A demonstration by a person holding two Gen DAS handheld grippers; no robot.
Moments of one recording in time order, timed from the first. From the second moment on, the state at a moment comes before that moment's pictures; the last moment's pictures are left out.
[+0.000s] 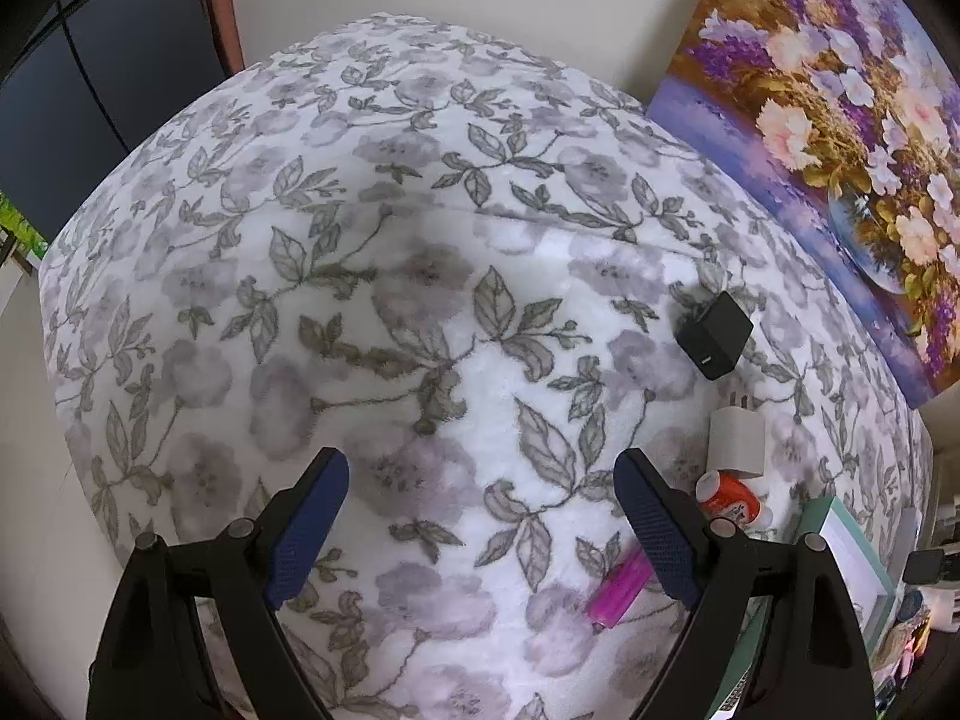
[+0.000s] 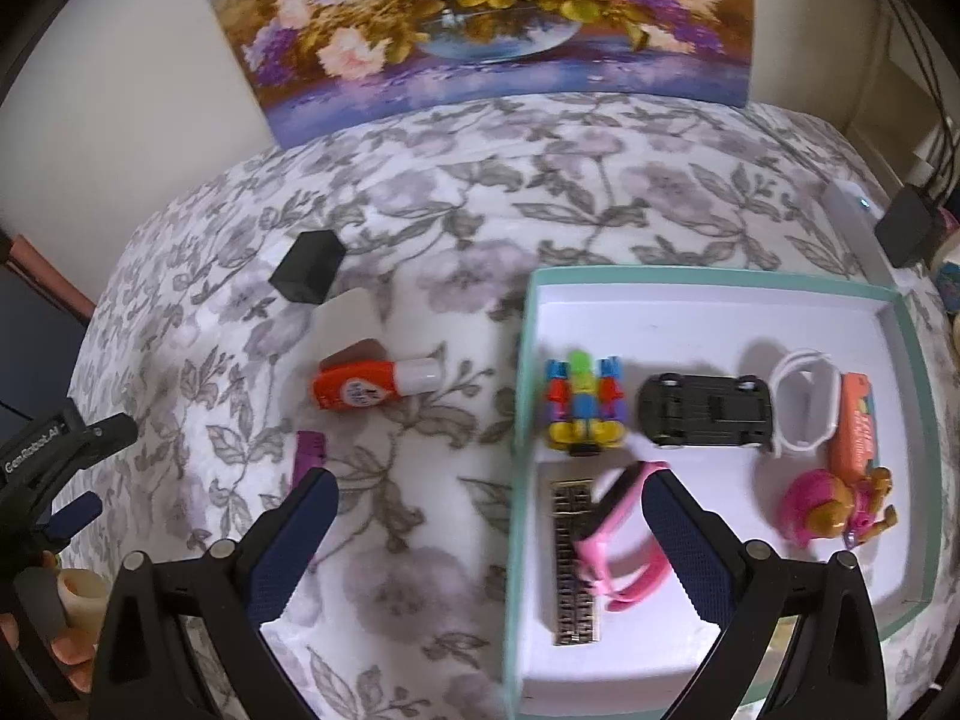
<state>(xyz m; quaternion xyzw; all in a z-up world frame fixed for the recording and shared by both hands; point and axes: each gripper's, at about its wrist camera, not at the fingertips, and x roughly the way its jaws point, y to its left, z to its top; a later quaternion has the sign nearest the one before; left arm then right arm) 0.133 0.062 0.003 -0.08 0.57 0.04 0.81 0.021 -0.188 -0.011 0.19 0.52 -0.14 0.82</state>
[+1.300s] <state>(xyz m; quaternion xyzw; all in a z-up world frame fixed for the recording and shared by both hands) 0.128 -0.062 -0.073 0.03 0.67 -0.10 0.74 0.075 -0.209 -0.021 0.25 0.51 -0.11 0.81</state>
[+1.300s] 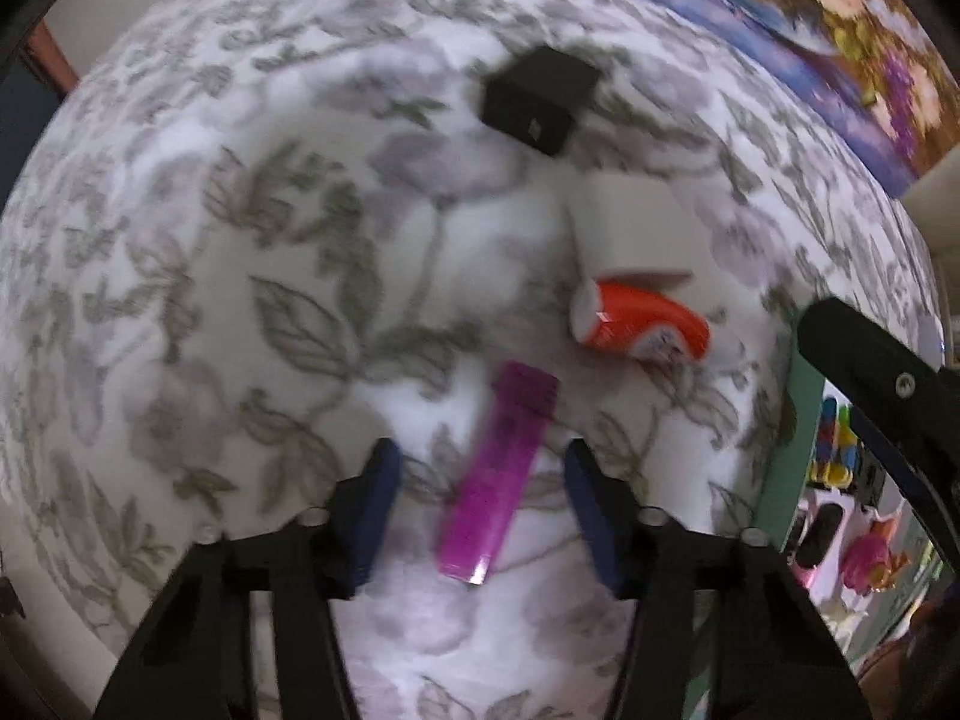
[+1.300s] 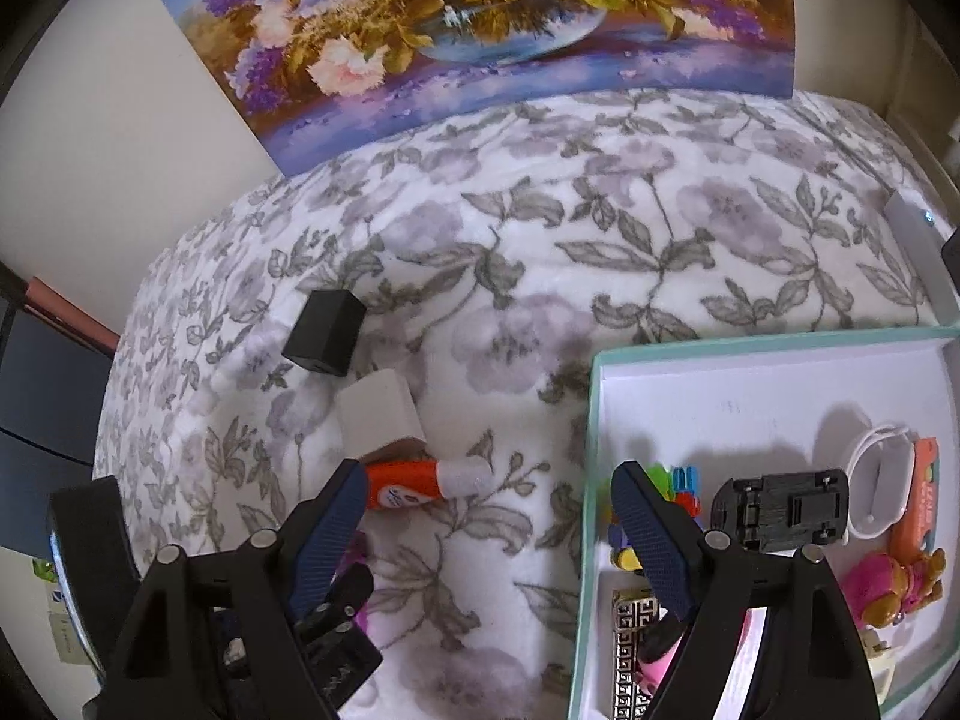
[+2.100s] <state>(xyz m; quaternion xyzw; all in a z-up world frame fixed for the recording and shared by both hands) 0.148 0.033 -0.033 -0.09 0.61 0.01 0.79 0.089 -0.162 -0.038 0.22 0.53 -0.05 0.82</state>
